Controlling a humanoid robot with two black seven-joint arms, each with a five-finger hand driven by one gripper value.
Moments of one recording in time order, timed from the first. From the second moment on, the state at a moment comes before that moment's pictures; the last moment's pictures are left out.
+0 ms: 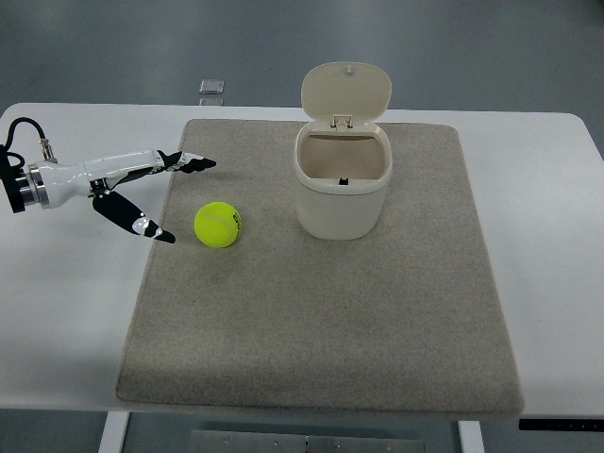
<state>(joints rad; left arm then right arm) -0.64 0.74 -0.77 -1.13 1.45 -0.45 -0.59 0.04 0.00 -0.05 0.21 0.07 -0.07 -0.01</state>
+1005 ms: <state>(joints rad) -0.73 0.63 -0.68 -1.15 1.98 -0.26 -0.58 0.04 0.00 -0.05 0.21 0.07 -0.07 -0.01</state>
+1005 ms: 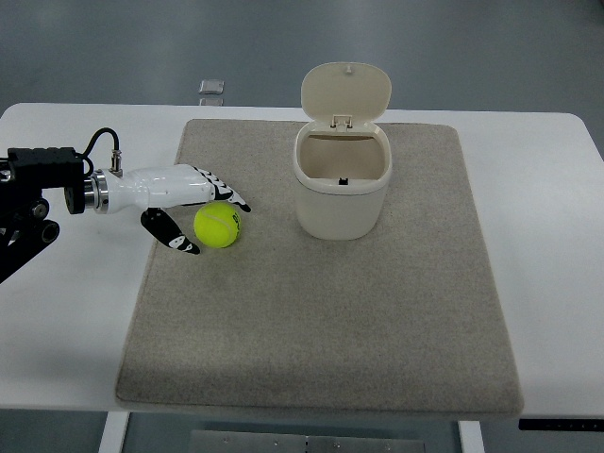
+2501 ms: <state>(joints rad) -1.16 0.65 -0.46 -1.35 2.04 0.04 -0.58 0.04 0.00 -0.05 0.21 0.07 -0.07 -0.01</state>
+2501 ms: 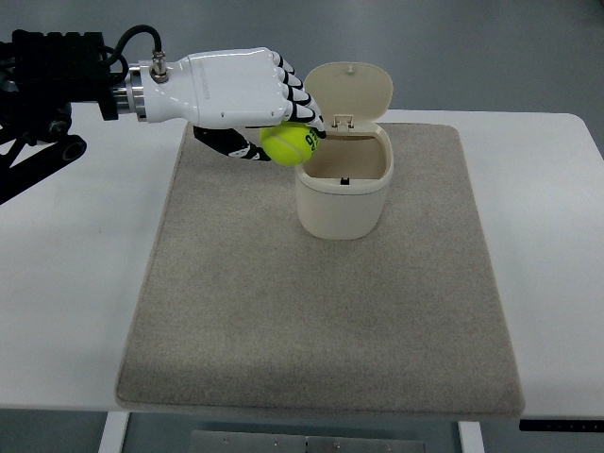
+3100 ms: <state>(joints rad) -1.18 0.45 -0.45 -1.17 2.04 0.04 -0.58 0.04 0.00 -0.05 0.21 0.07 -0.07 -0.01</state>
